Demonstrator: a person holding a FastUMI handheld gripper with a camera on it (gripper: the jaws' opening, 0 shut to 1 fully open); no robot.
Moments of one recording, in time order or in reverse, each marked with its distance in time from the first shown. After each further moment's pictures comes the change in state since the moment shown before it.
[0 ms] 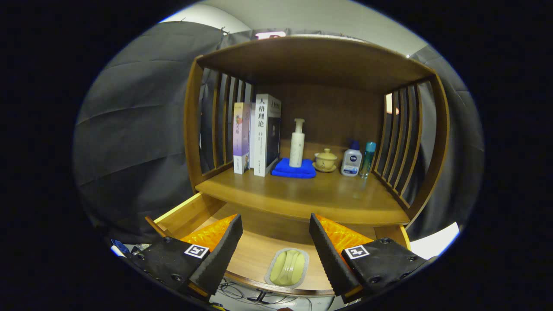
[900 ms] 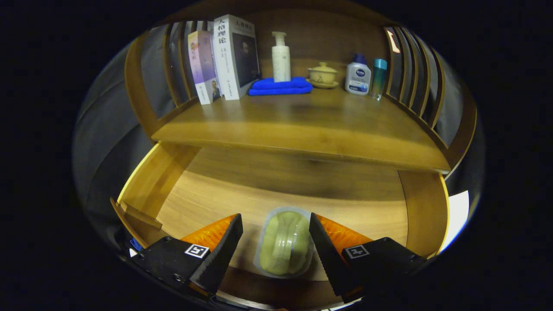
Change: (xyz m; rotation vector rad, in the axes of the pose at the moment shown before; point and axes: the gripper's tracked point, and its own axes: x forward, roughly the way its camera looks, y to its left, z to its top) arm 0.054 -0.018 -0.121 0.131 0.506 -0.001
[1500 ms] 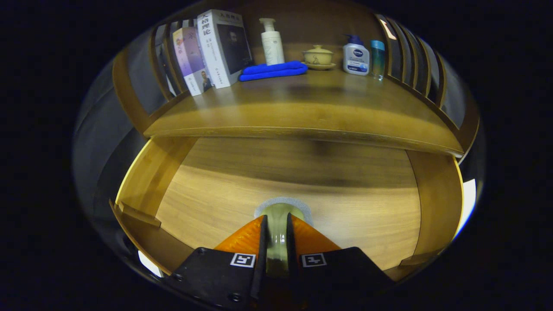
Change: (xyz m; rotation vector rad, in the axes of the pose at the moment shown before) arm 0.008 0.002 -0.008 0.005 0.029 0.050
